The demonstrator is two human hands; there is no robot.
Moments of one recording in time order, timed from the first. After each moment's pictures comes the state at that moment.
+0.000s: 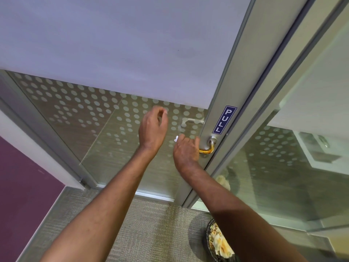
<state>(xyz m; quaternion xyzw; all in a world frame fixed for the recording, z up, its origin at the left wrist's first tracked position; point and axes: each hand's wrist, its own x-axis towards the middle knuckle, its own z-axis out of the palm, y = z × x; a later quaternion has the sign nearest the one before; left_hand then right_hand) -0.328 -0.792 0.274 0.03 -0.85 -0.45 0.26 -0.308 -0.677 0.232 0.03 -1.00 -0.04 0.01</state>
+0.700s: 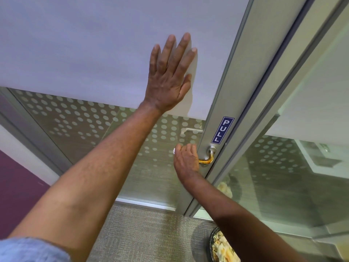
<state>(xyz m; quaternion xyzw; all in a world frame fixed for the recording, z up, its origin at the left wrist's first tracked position) -0.430 -0.792 0.395 -0.20 -0.82 -0.02 0.54 -0.322 -0.673 0.222 0.08 -0.99 -0.09 -0.01</state>
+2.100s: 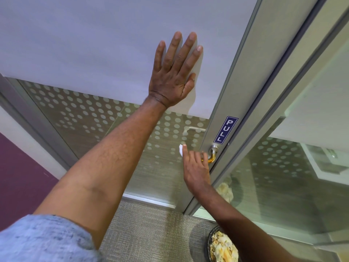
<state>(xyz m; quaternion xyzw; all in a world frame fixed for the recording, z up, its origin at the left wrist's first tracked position) -0.430 -0.786 0.391 -0.19 -0.80 0.01 0.57 -0.285 -0.625 0.188 0.13 -0.98 0.00 0.14</state>
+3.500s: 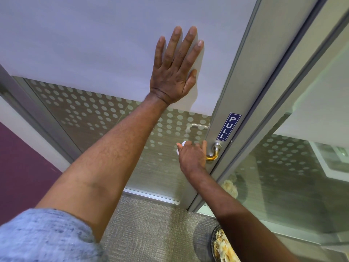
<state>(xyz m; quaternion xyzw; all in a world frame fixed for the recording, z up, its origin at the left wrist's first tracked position) -0.428 -0.786 0.392 -0.18 -0.81 0.03 0.56 -0.315 -0.659 0.234 0.05 -1.00 0.00 0.01</state>
